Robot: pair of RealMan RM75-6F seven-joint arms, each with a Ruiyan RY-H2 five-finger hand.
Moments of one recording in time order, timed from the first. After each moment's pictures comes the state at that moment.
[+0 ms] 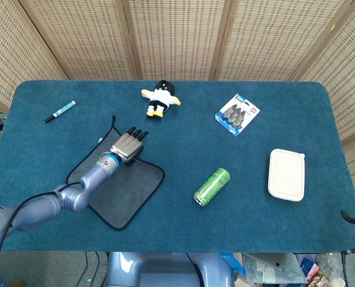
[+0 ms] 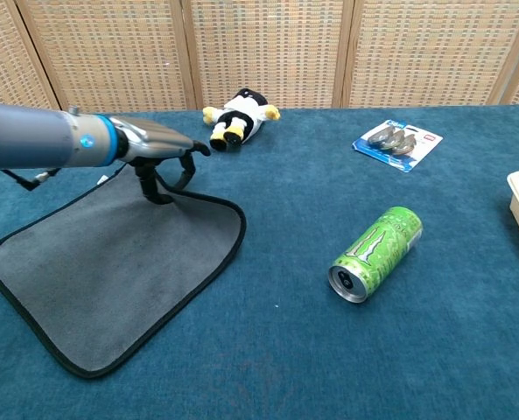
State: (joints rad) left arm -1.13 -1.57 -0.05 -1.12 0.88 0.53 0.43; right arm 0.05 -1.16 0.18 -1.49 -1.19 1.40 -0.08
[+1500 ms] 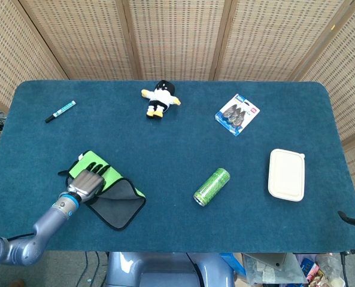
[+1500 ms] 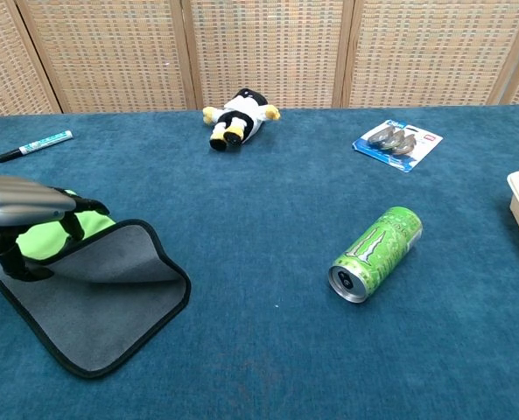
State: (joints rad) left arm -0.91 -1.27 0.16 -1.75 0.73 0.86 0.64; right arm 0.05 -1.14 0.17 -1.51 -1.20 1.39 -0.05
